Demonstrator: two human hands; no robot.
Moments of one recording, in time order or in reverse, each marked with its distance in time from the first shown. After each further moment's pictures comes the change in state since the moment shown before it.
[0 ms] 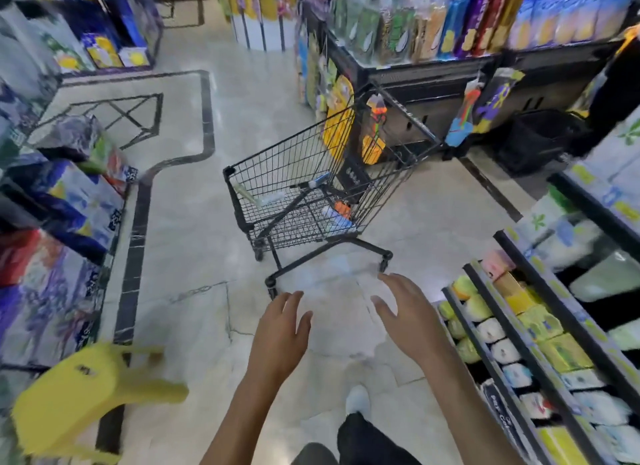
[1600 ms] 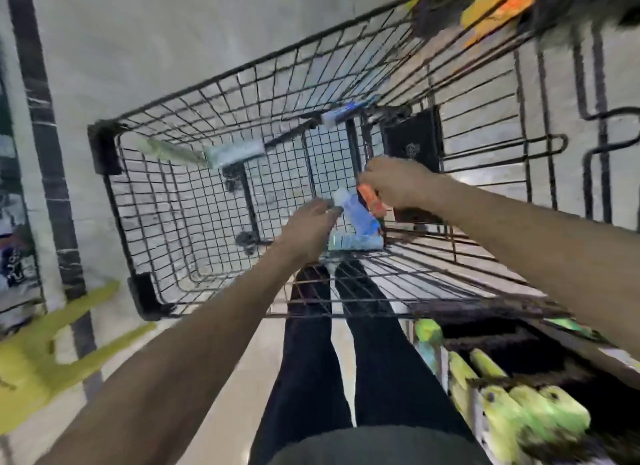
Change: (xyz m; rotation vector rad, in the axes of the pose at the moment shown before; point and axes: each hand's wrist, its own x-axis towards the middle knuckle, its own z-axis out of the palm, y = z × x) left_hand 0.719 -0.170 0.246 0.261 -0.680 -0.036; right_hand 0.868 0.105 0.197 -0.740 -1.022 -0.523
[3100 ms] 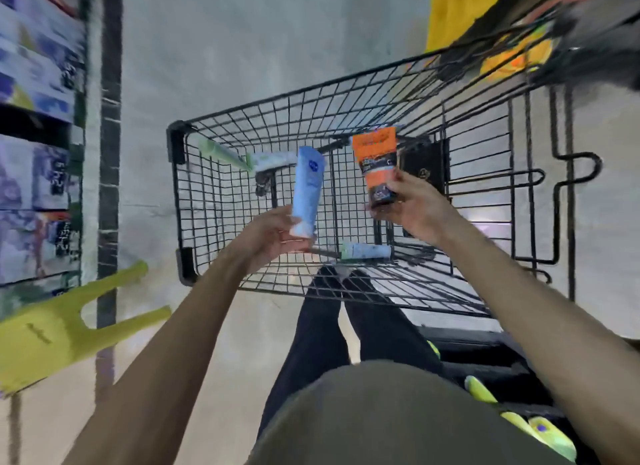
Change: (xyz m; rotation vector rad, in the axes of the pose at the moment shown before) left_hand -0.120 -0.049 -0.058 -1.965 0.000 -0.367; right_hand -0.085 -0.038 -0.016 2.178 0.134 -0.054
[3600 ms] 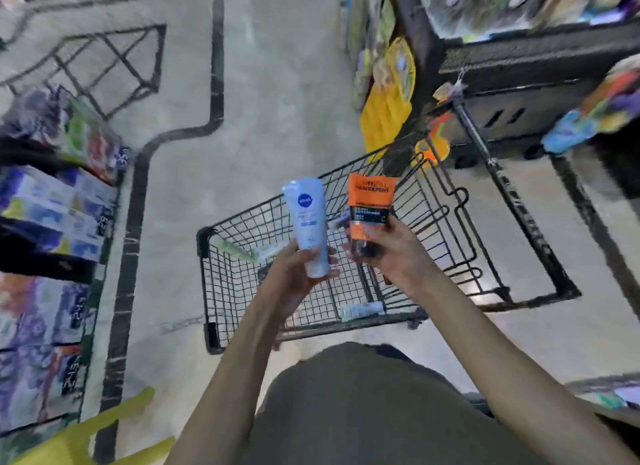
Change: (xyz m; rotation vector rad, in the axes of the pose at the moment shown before) left_hand -0.150 0.030 0.141 0.058 -0.178 0.379; right_hand -0.178 -0.005 0.125 0.042 0.021 -0.476
